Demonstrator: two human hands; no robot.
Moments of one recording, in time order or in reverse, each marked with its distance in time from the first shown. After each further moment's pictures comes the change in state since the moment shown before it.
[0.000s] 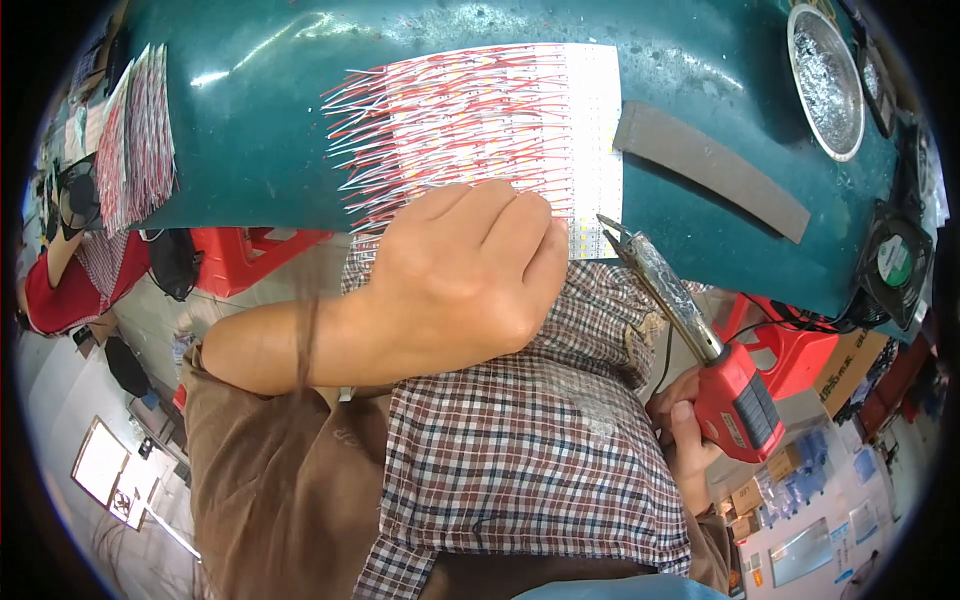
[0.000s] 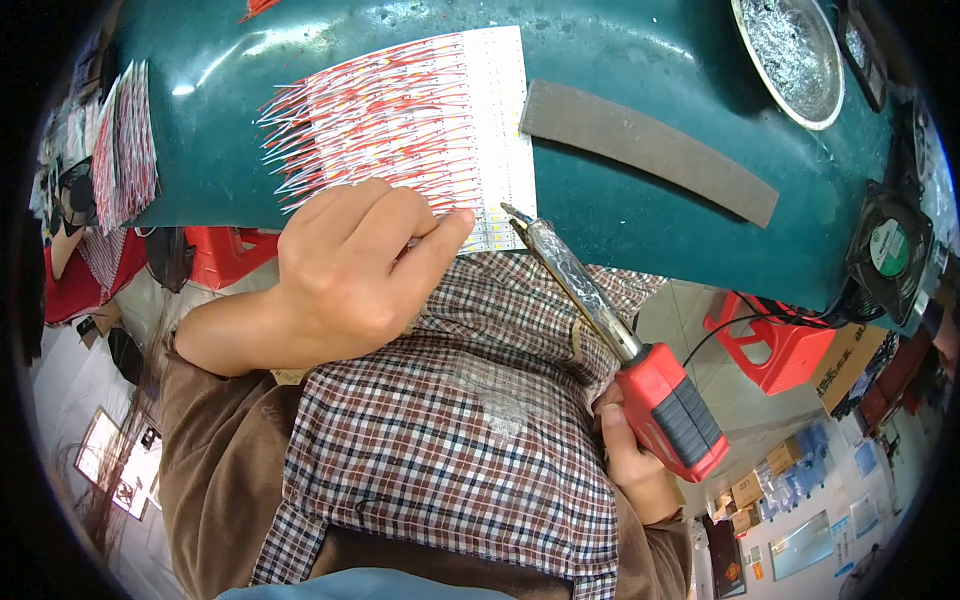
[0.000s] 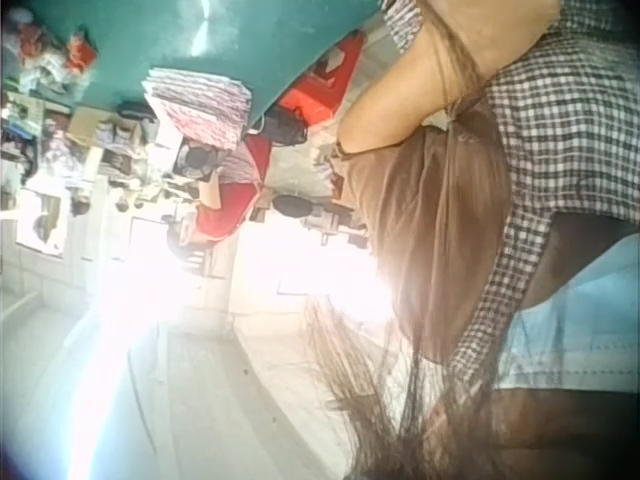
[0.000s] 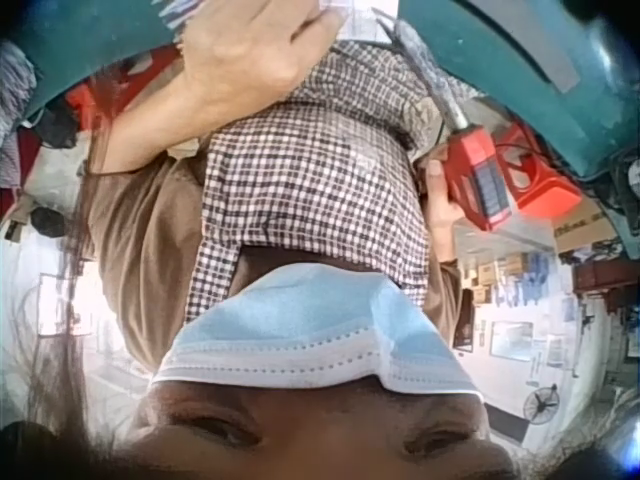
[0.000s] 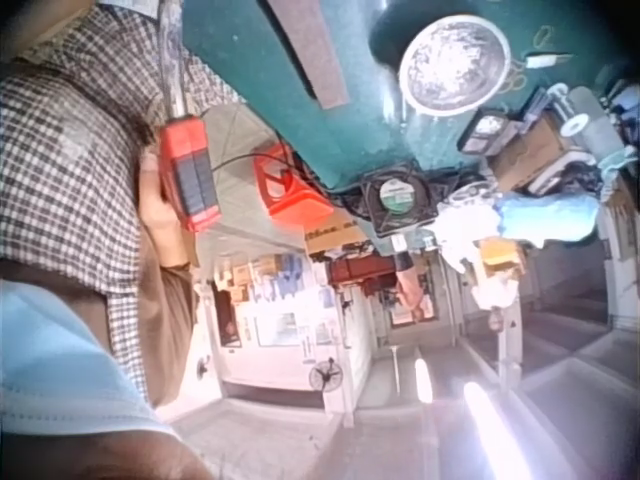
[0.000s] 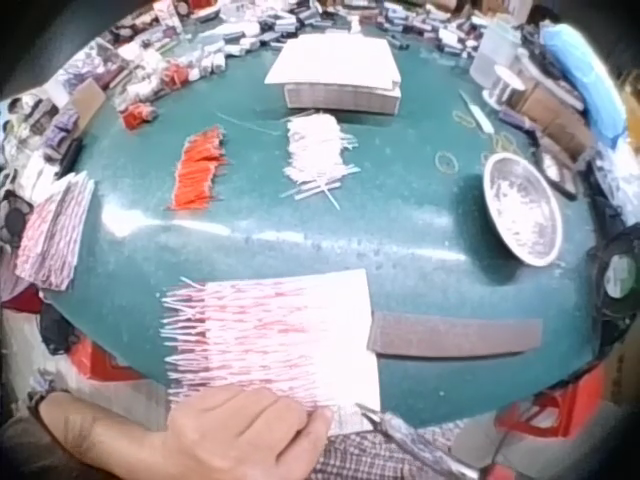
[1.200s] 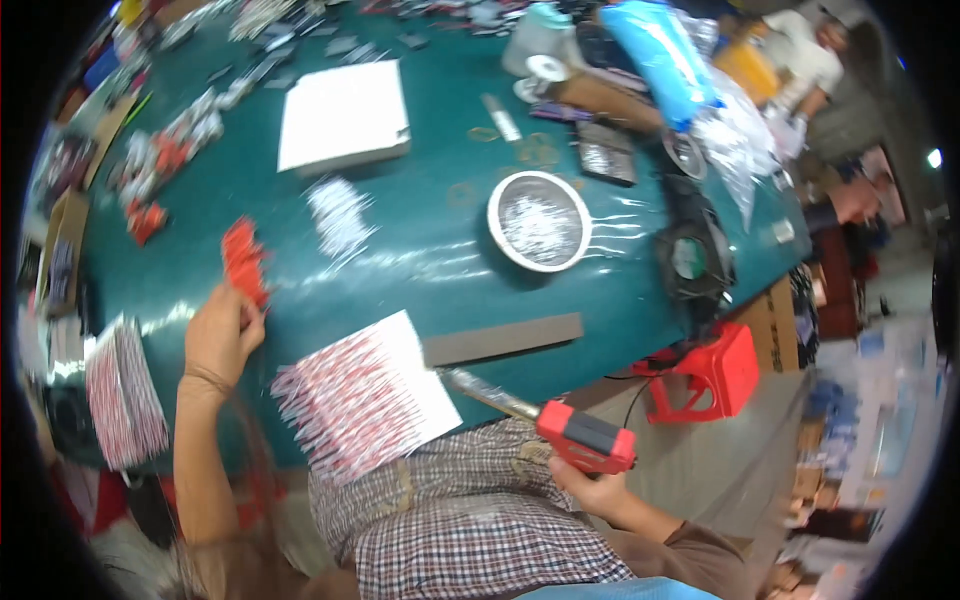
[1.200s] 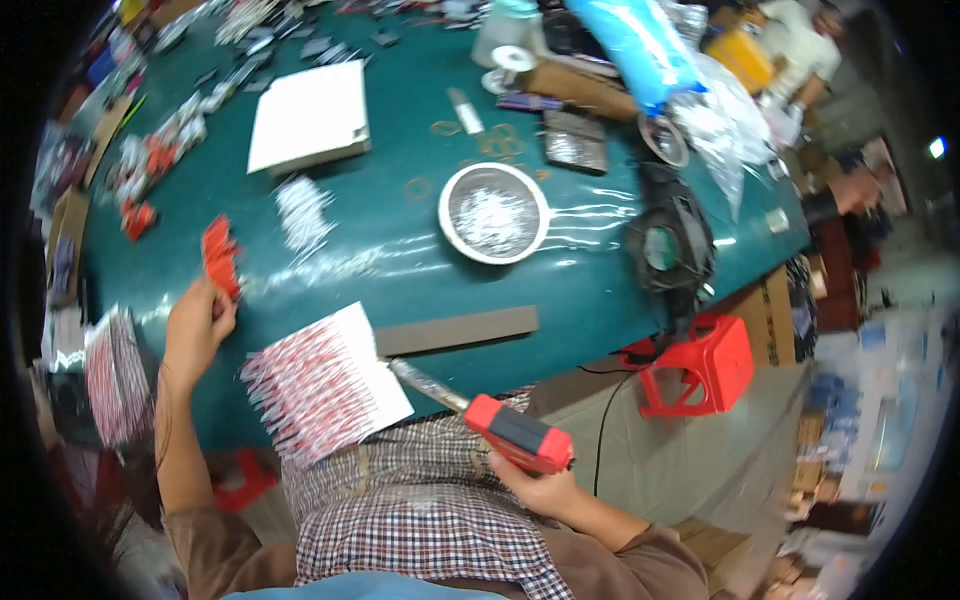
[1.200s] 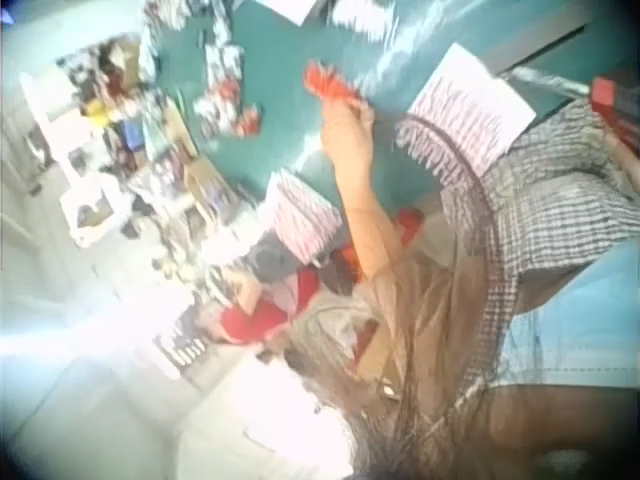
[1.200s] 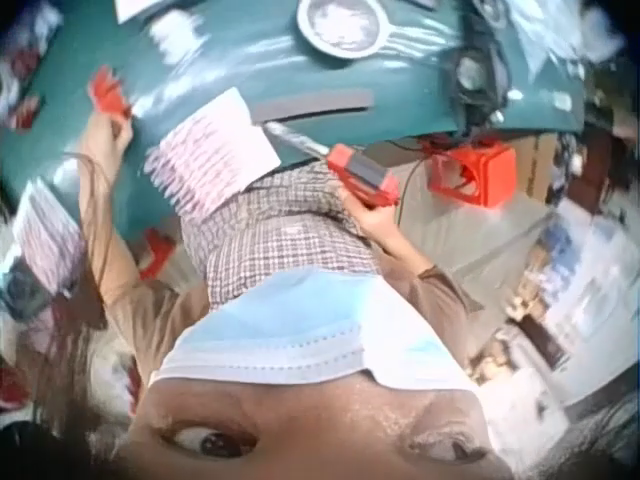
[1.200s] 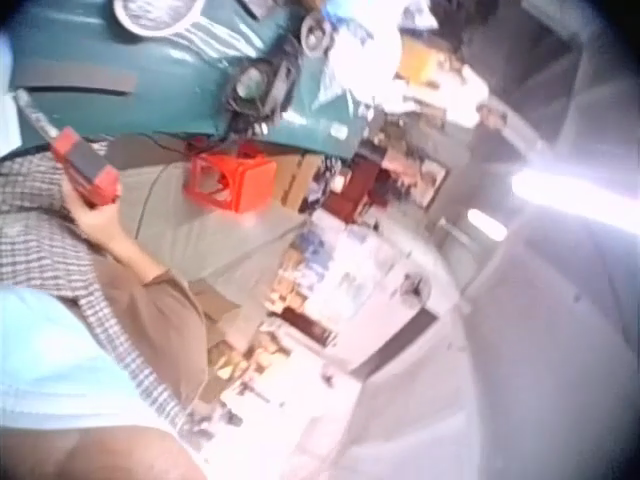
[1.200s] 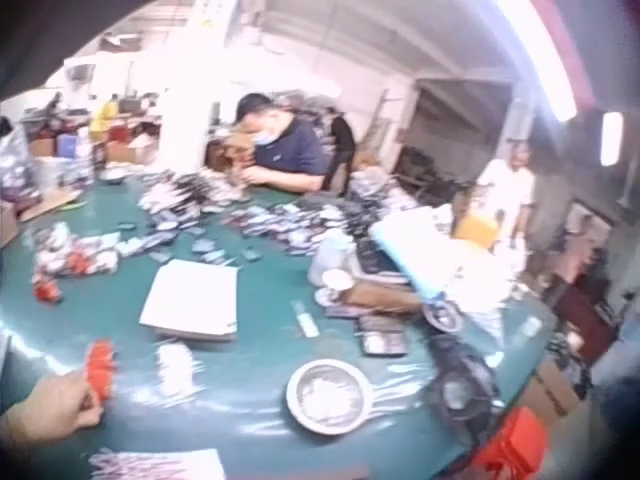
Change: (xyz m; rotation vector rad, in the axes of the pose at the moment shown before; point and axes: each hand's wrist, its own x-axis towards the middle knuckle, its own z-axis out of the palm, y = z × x) left_hand 0.004 -0.166 -0.048 0.039 -0.077 -0.437; right_hand 0.020 -0.005 0.006 0.020 0.007 -0.249
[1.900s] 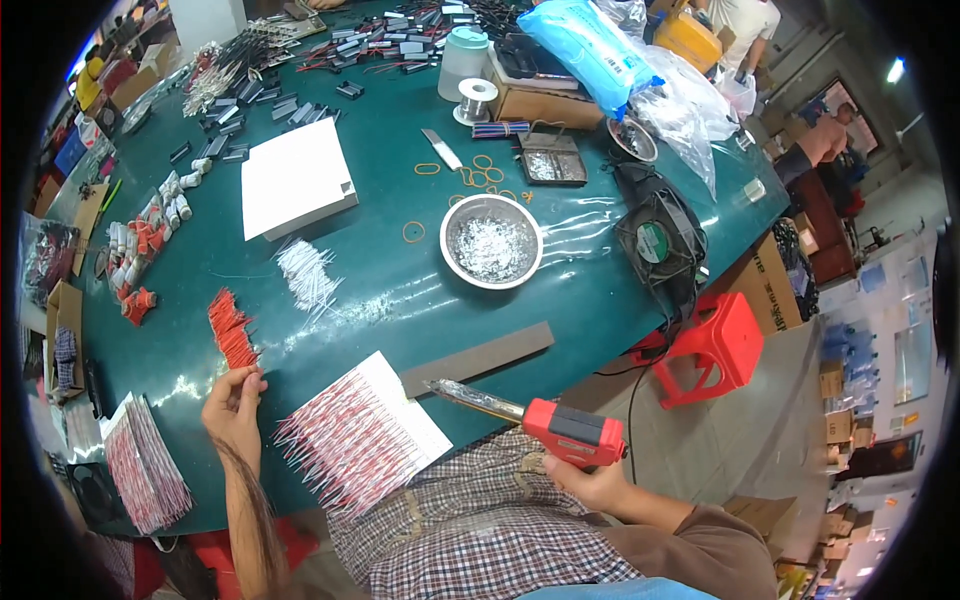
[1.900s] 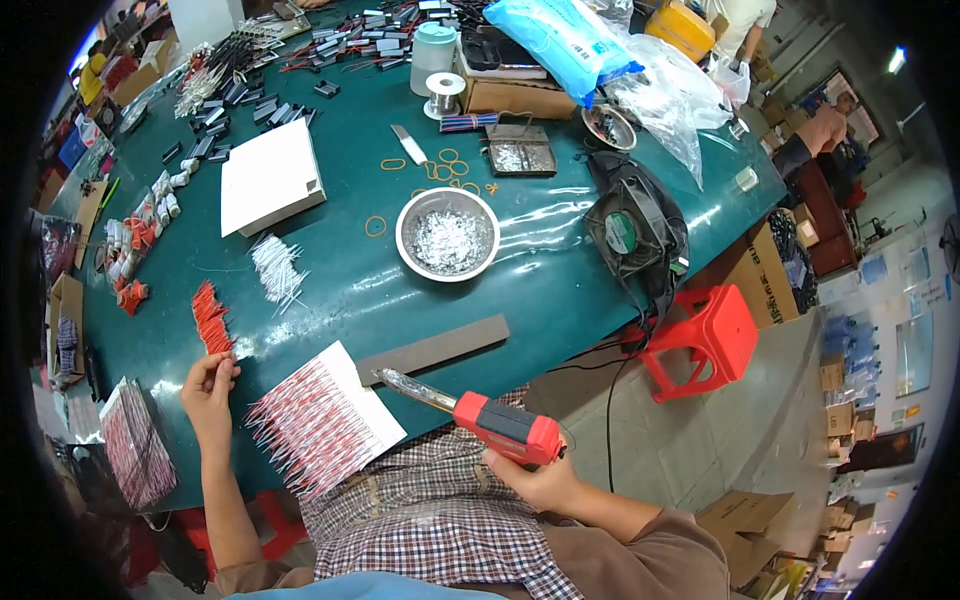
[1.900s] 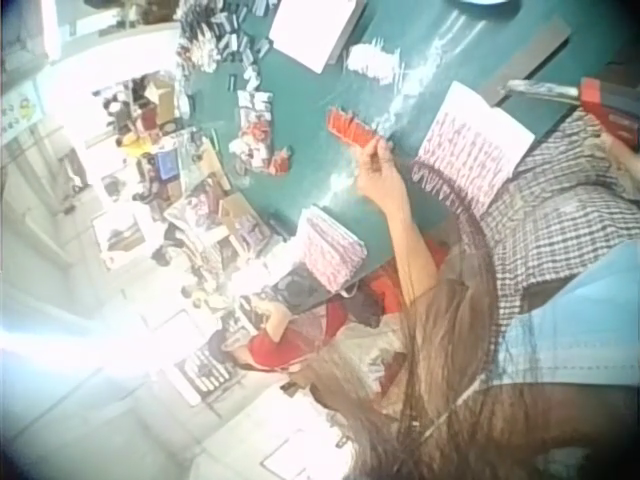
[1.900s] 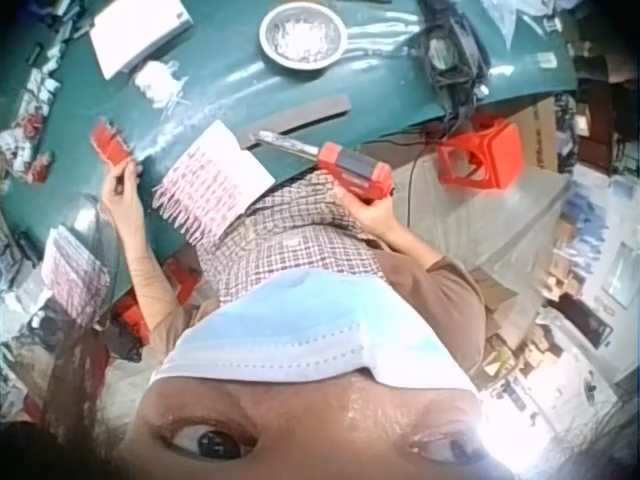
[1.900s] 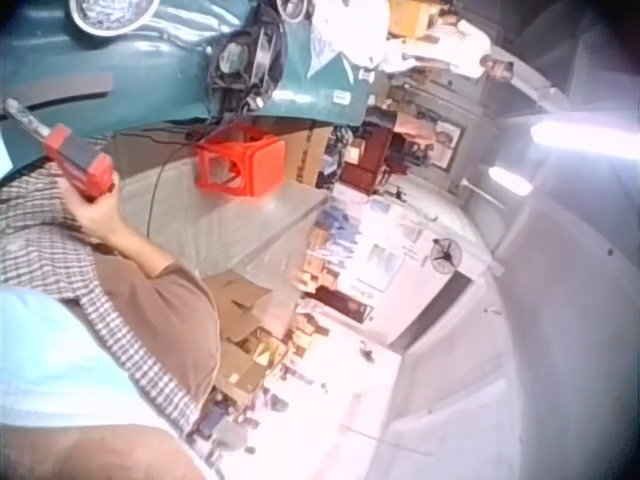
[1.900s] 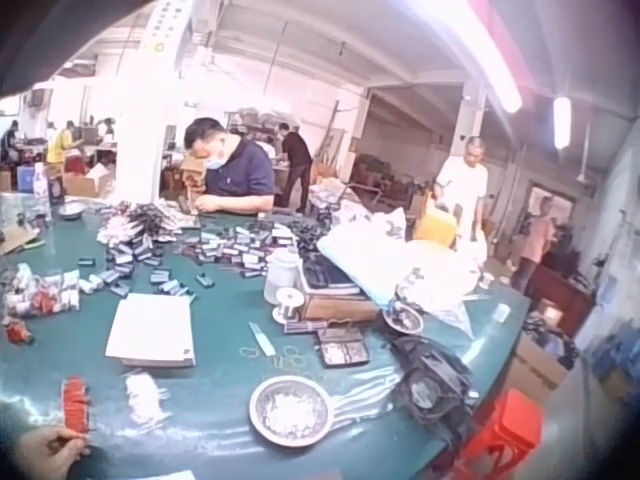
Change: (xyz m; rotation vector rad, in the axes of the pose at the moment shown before) left_hand -0.017 0.027 0.020 -0.835 0.245 -0.394; right_hand 0.002 -0.009 0.004 0.164 0.132 0.005
